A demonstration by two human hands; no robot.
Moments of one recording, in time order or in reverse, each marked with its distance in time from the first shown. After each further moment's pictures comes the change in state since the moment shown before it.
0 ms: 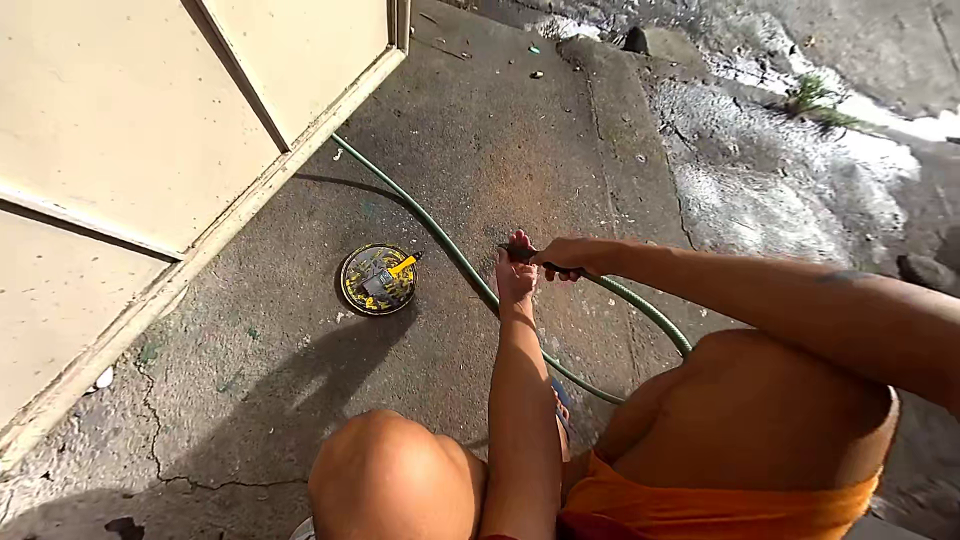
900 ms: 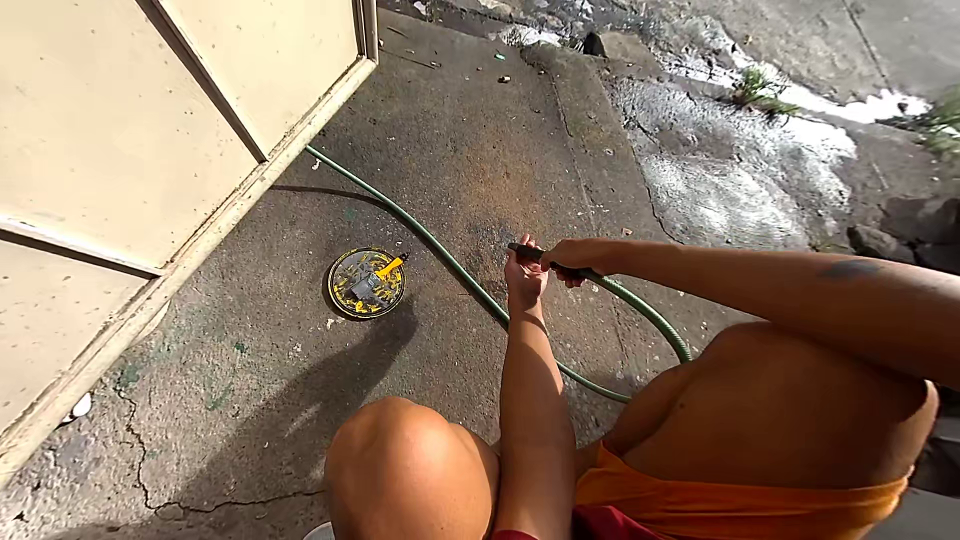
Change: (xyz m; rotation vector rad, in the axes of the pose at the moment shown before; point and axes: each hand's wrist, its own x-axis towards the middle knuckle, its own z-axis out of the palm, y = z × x) left_hand -0.014 -0.044 0.003 0.052 0.115 -0.105; right_hand -0.023 0.046 0.010 0.195 0.041 0.090
